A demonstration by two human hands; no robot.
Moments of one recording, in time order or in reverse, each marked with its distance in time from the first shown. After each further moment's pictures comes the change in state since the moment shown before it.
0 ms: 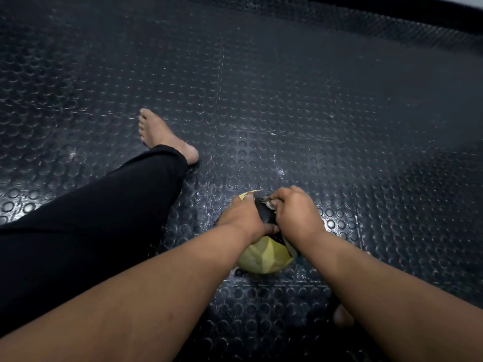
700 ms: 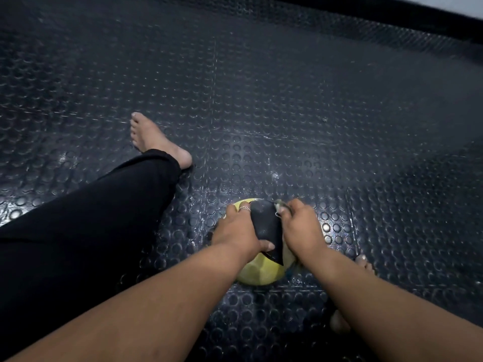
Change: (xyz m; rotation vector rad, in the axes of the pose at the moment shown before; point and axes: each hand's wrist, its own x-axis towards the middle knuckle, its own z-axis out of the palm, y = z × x) left_hand -0.020 0.001 0.009 0.044 0.019 -0.008; right_hand -0.006 0.035 0.016 0.141 0.079 0.220
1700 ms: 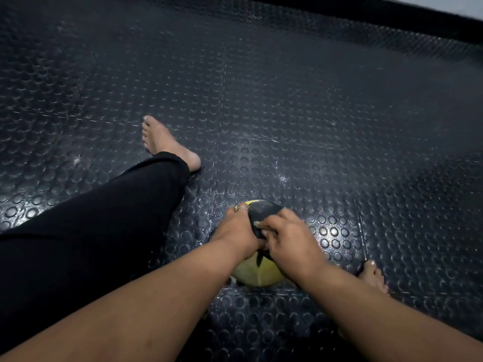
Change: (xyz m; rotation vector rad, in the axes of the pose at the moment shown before) left_hand 0.002 -0.013 -0.011 -0.142 -0.009 -0.007; right_hand -0.039 -0.029 -0.003 -0.062 -0.073 -0.436
